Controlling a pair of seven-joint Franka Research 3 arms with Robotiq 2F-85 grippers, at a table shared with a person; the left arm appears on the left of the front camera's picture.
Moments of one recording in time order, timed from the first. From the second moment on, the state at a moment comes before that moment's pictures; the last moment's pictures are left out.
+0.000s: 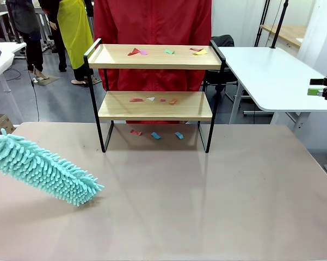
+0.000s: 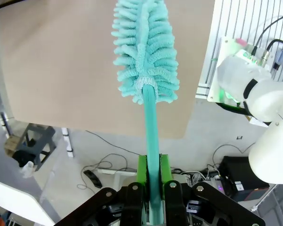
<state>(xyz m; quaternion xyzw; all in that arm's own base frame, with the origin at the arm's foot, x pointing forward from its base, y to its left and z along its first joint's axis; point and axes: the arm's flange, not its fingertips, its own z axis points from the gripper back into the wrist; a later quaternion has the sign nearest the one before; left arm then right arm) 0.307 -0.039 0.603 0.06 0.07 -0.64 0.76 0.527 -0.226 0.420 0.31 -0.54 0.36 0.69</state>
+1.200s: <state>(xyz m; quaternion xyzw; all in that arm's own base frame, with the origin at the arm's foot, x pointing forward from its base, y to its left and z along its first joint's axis) 0.307 -0.039 0.603 0.06 0.07 -0.64 0.76 0.527 -0.226 0.420 0.31 -0.54 0.36 0.69</state>
